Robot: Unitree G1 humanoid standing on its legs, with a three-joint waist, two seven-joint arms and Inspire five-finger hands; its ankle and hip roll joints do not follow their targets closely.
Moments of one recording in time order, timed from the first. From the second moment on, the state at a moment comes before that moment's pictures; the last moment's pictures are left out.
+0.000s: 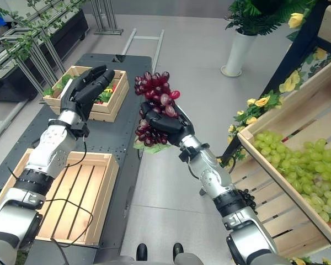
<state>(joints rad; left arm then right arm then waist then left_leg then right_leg) -0.62 0.56 -0.19 0.44 -0.66 -0.07 0.05 -0.46 -0.36 0.30 0.27 1.02 -0.01 0.24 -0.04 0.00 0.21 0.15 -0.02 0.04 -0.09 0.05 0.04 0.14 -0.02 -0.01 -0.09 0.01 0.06</state>
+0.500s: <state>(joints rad) -0.43 0.52 -0.14 0.45 -0.56 -0.10 0.05 -0.21 -0.39 0.24 0.36 0.87 -0.01 0.24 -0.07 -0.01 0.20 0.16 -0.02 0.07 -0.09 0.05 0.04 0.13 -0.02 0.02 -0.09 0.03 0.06</state>
